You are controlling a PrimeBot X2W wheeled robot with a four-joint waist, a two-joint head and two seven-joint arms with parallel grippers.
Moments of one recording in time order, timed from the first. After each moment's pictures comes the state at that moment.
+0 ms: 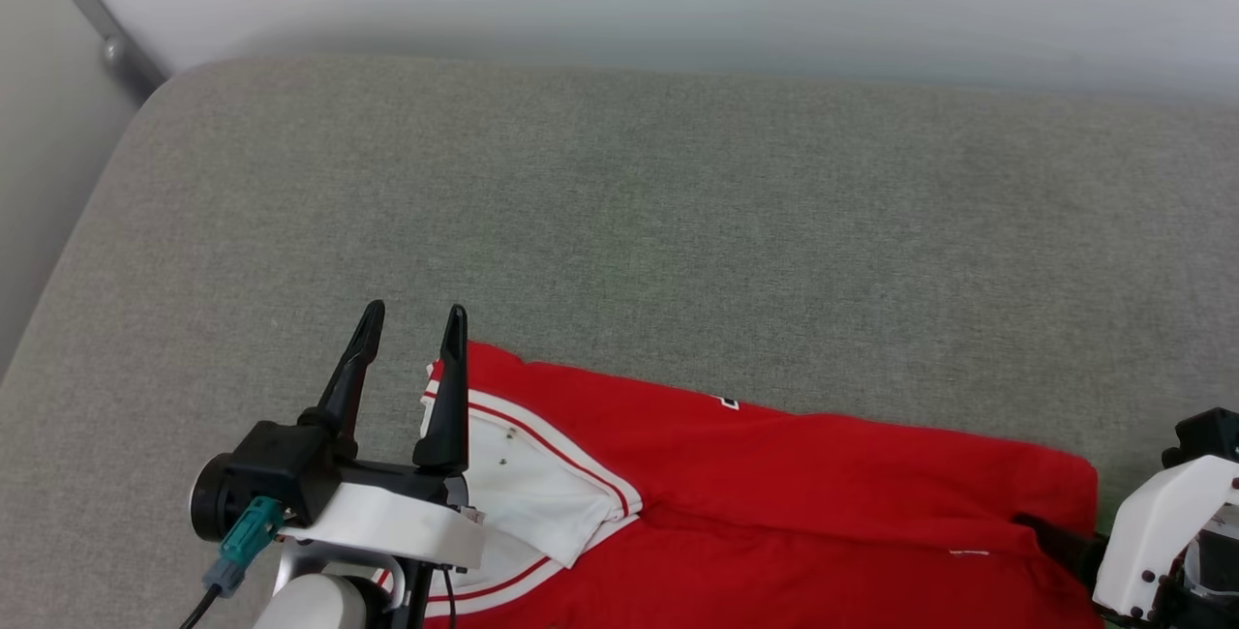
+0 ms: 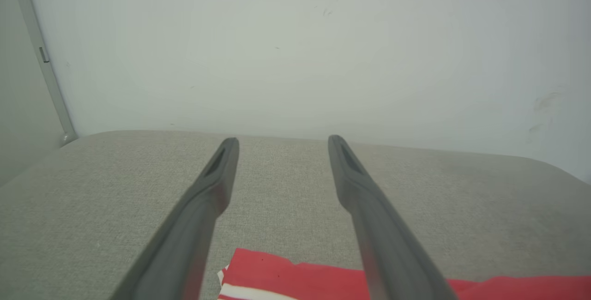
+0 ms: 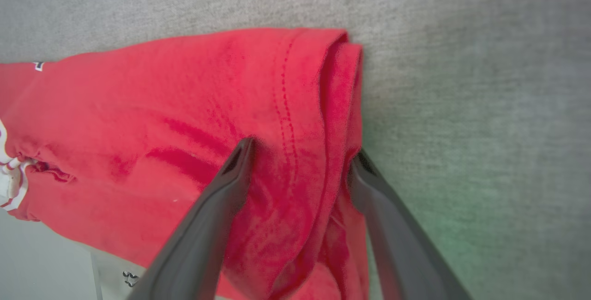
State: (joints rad) left arm -0.12 0.29 -0.35 -0.06 -0.45 0.15 -0.25; right arm -0.07 -0.20 -0.20 0.17 0.56 0.13 0.87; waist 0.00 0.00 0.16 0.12
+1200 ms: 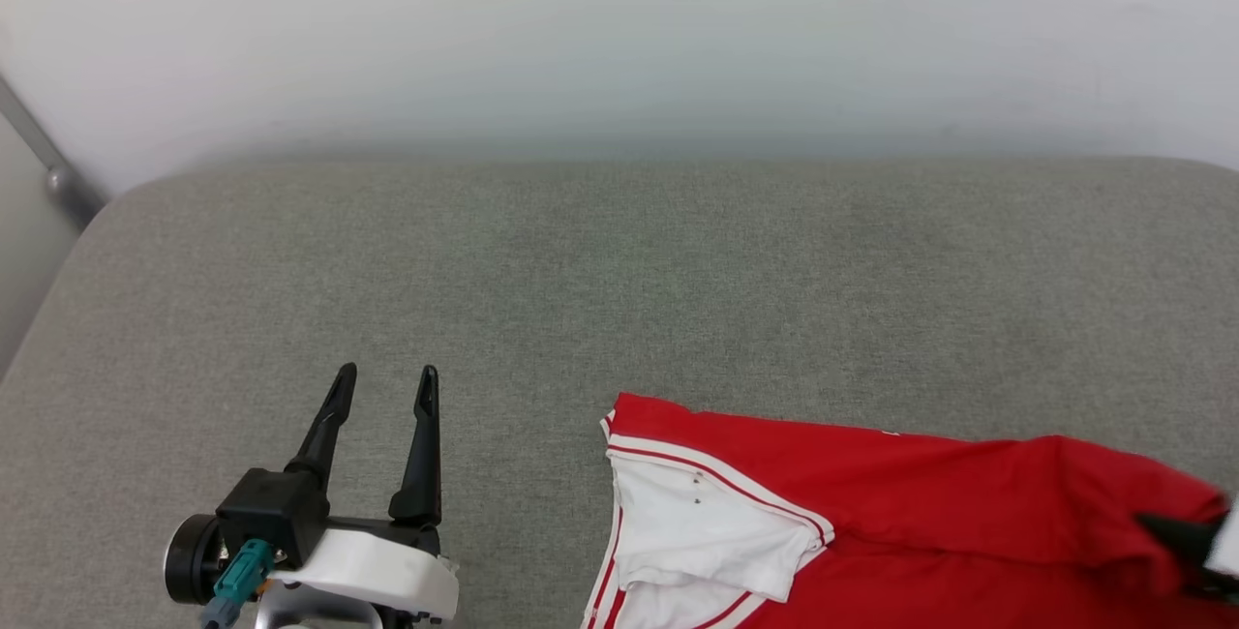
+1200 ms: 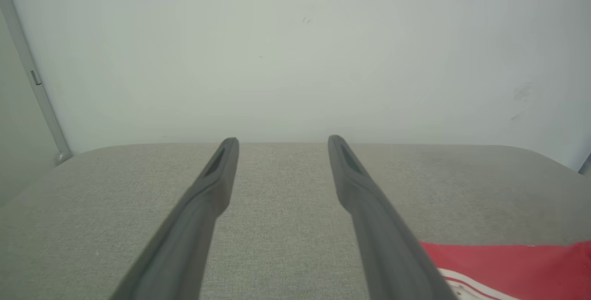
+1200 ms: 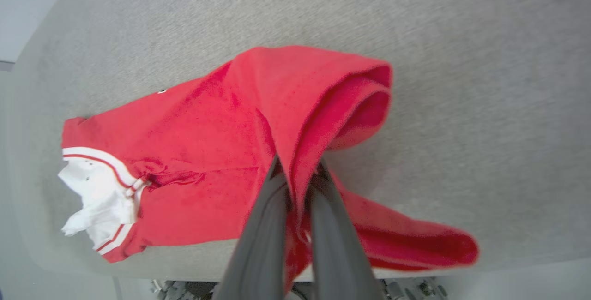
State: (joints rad) left arm -0.04 0.32 -0.34 -0.04 -0.43 0.20 -0.23; right arm -0.16 -0.25 -0.47 0.18 0.54 0.13 1.10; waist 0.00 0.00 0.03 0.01
